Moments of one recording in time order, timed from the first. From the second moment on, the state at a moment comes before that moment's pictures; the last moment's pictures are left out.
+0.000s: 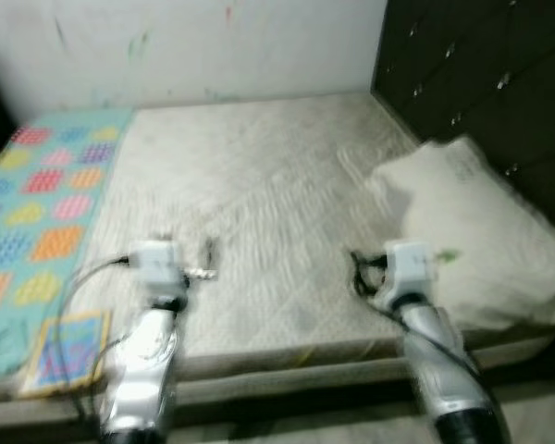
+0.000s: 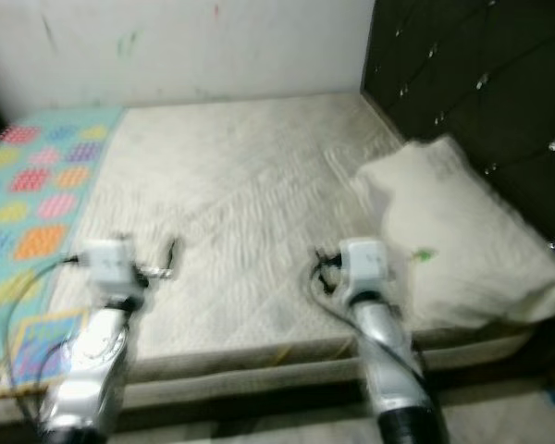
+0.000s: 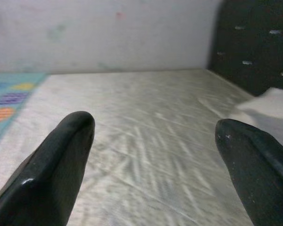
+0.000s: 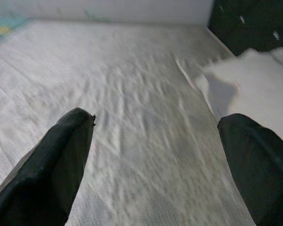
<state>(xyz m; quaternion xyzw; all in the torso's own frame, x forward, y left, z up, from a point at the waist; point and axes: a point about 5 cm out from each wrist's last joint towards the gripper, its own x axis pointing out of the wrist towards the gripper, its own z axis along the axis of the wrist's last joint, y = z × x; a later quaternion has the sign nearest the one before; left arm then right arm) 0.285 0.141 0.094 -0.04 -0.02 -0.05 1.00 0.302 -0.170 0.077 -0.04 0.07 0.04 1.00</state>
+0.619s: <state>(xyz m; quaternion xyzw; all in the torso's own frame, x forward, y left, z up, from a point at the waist) 0.288 0.145 0.096 -0.03 -0.03 -0.04 1.00 0.303 -0.177 0.081 -0.03 0.06 0.03 1.00</state>
